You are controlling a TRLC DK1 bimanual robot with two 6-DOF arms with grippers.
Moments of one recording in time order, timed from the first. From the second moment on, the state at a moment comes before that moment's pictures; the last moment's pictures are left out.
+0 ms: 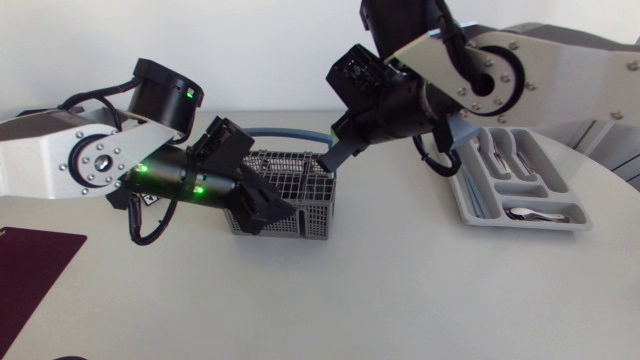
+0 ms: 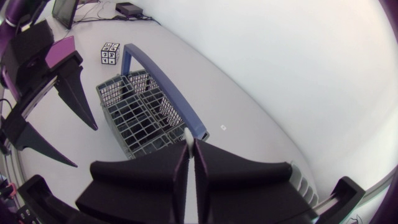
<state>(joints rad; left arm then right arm) -0.45 1.44 0.96 -0.35 0.47 0.32 0.67 1.56 1.30 -0.40 0.16 -0.30</state>
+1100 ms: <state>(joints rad) -0.57 1.34 0.97 -0.33 0.76 0.34 0.53 1.20 1.13 -0.65 -0.61 -0.40</state>
